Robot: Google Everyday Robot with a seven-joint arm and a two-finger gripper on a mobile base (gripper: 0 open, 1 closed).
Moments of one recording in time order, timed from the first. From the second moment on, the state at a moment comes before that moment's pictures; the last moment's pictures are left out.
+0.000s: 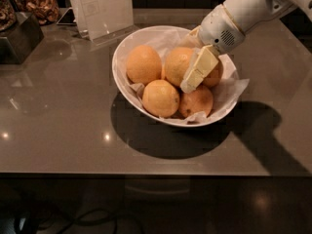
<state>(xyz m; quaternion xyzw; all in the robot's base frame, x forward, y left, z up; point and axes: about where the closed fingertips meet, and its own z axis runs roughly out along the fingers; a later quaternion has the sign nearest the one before) 0.565 -0.065 0.923 -0.63 0.69 0.25 0.25</state>
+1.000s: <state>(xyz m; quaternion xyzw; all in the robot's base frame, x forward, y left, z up) 0.565 -0.065 0.923 -0.63 0.69 0.25 0.25</state>
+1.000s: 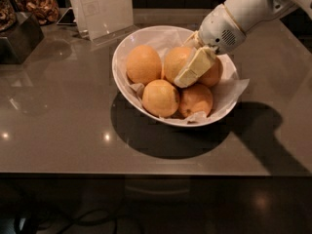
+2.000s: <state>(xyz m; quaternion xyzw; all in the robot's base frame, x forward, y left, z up) 0.563 -0.058 0.925 -0.64 0.68 0.25 0.25</state>
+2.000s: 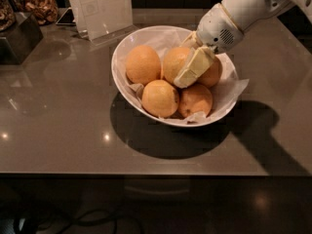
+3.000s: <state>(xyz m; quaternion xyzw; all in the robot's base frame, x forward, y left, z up) 0.476 -0.082 0.970 -0.63 0.64 0.30 0.32</state>
